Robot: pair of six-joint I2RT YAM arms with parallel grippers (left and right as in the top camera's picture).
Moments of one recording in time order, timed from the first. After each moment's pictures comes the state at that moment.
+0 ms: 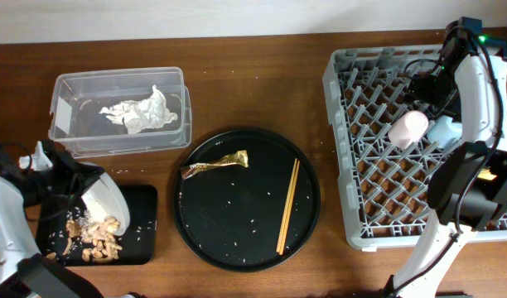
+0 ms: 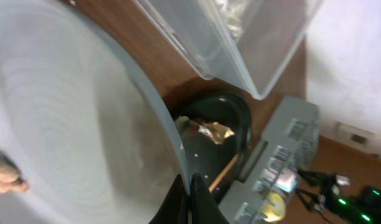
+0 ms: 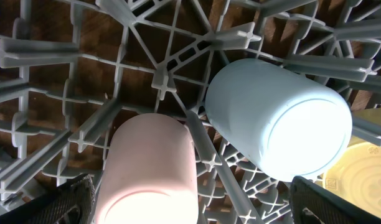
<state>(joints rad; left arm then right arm) 0.69 1.57 1.23 -1.14 0.77 -0.20 -0.28 2.19 2.08 -1.32 0.15 0.24</state>
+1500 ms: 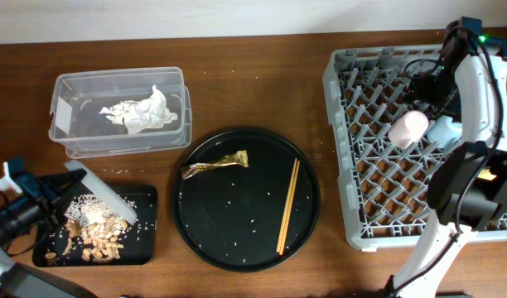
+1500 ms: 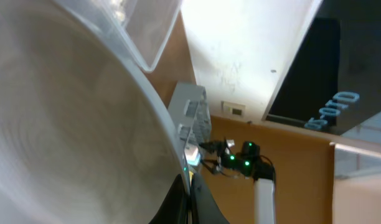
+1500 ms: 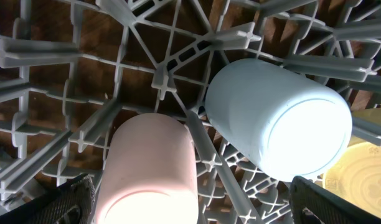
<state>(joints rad) 0.94 1.56 1.22 -1.51 1.23 0.24 -0.28 2.19 2.08 -1.32 0.15 0.24</state>
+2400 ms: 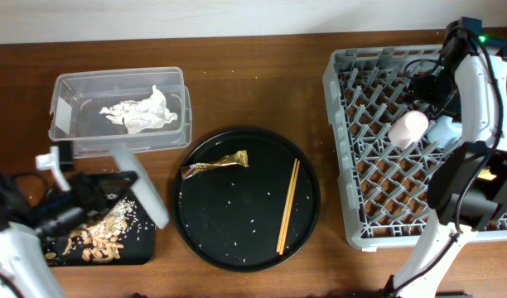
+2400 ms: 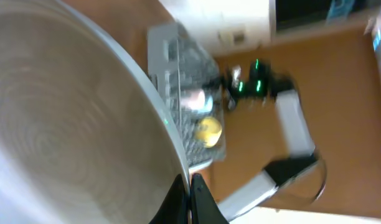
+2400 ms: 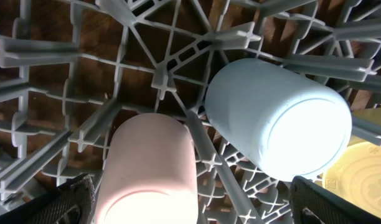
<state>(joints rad) 0.64 1.20 1.22 -1.61 1.24 0.33 -0.28 2.19 2.08 -1.32 0.15 0.24</state>
